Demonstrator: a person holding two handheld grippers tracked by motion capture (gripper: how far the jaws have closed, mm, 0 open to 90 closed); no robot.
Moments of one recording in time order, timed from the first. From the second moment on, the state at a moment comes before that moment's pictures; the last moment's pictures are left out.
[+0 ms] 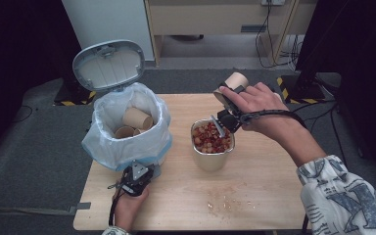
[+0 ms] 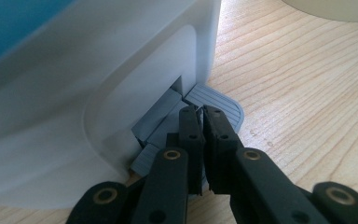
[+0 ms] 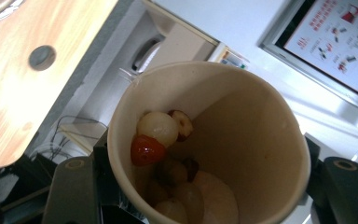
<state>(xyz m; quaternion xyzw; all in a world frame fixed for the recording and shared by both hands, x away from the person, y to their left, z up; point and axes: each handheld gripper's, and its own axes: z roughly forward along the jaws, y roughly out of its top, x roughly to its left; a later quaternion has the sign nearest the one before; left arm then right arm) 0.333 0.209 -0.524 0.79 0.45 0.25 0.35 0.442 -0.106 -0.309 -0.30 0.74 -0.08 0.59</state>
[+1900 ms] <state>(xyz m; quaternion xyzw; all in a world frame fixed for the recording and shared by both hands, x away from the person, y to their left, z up) 0.333 0.209 -0.525 0.79 0.45 0.25 0.35 0.456 -0.124 -0.334 -0.16 0.82 0.06 0.55</state>
